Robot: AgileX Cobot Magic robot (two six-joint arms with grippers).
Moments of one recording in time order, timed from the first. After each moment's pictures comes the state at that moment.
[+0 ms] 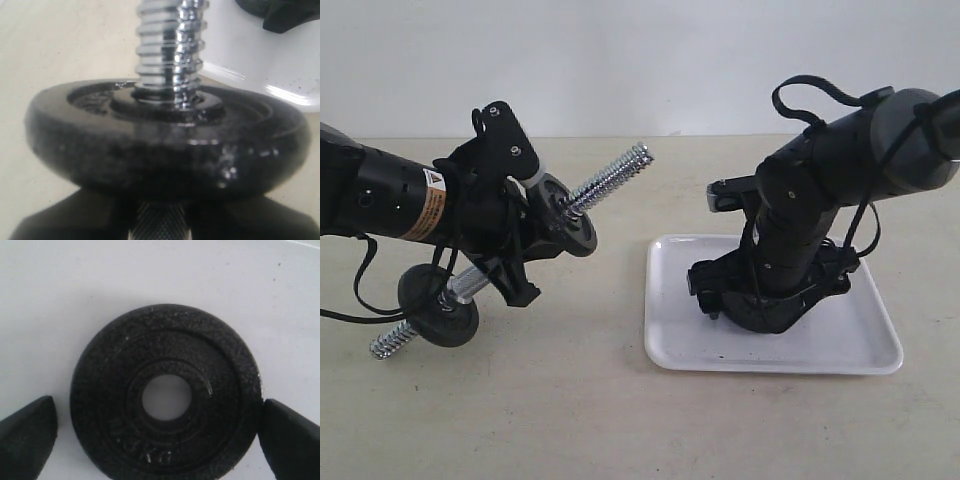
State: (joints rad) left arm -0.37 1.68 -0.88 1.78 -0.30 -1.15; right arm 0.50 1.97 -1.12 -0.24 0.57 0.51
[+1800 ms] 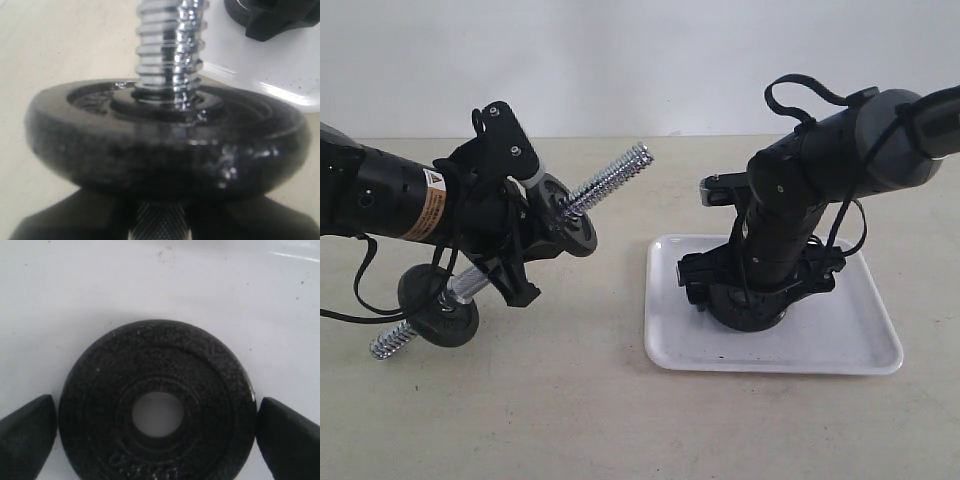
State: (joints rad) left arm -0.37 1.68 -0.88 1.78 -0.30 -1.15; right arm 0.50 2.03 -1.16 -0.19 0.56 0.51
